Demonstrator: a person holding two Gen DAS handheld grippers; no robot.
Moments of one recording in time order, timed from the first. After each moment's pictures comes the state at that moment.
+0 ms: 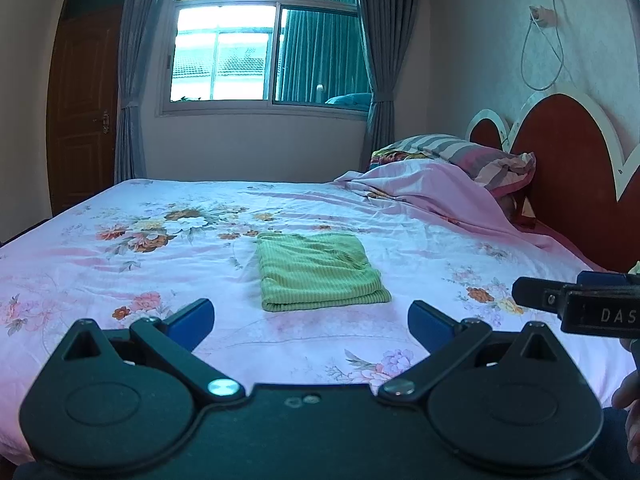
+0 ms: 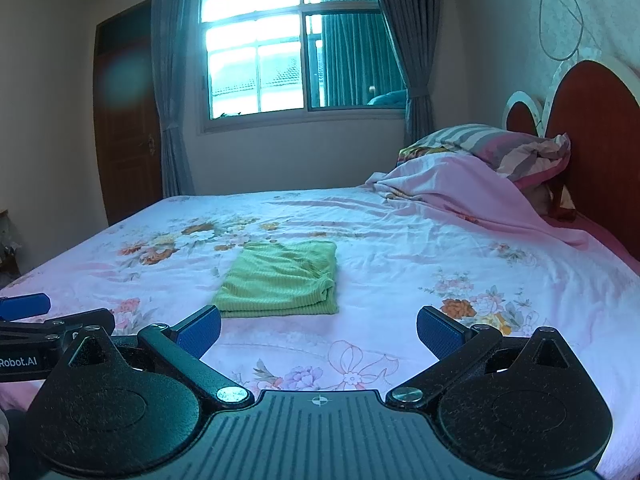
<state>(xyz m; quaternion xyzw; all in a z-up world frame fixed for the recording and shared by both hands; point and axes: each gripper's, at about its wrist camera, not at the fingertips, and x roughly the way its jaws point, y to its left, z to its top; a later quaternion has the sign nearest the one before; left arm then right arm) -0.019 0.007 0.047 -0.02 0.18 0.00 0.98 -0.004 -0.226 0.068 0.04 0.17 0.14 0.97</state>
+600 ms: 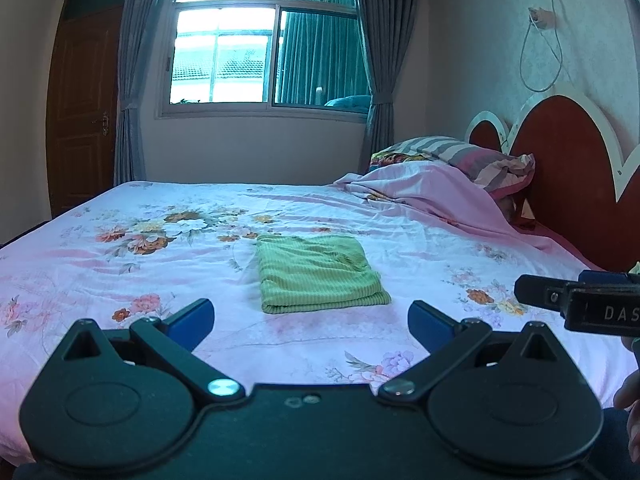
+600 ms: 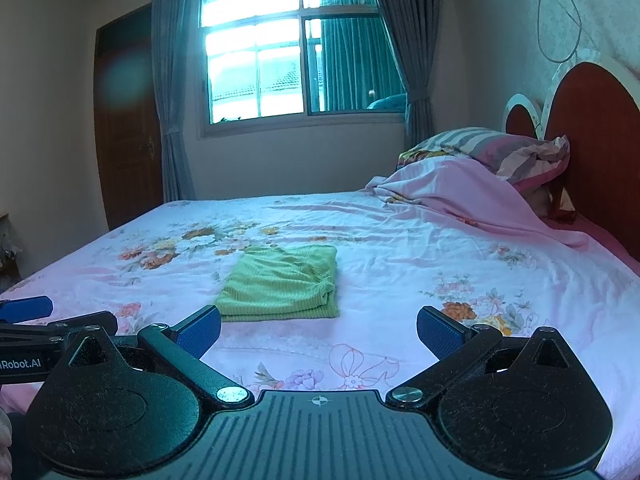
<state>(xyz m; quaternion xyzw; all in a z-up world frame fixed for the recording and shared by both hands) -0.019 0.007 0.048 -0.02 0.17 0.00 0.98 -0.005 -0.227 0.067 0.04 0.17 0.14 0.97</state>
